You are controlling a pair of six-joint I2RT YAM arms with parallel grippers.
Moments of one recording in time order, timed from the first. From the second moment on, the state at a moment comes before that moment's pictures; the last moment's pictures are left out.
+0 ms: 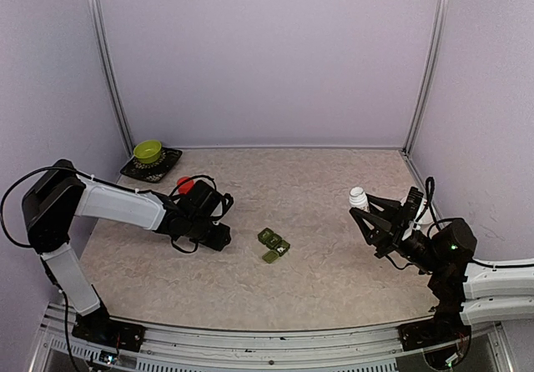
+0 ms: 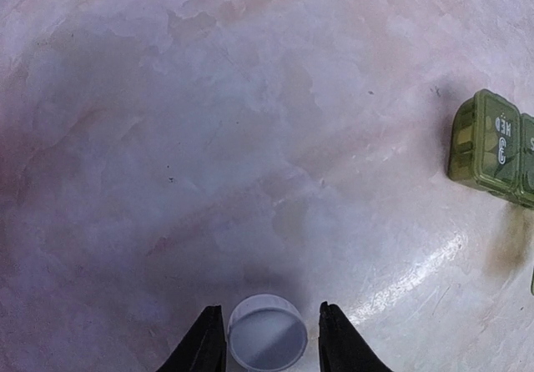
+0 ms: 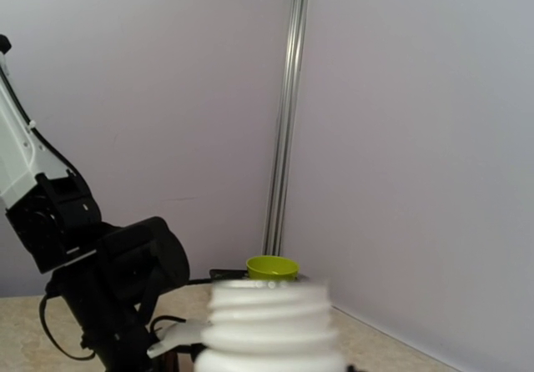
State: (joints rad) left arm -0.76 1.74 0.91 -0.16 -0.09 -0.26; right arm 0.87 0.82 0.14 1.06 -0.13 -0.08
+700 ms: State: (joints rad) left arm -0.76 1.75 0.91 -0.16 -0.09 -0.26; right arm 0.87 0.82 0.14 1.06 -0.13 -0.08
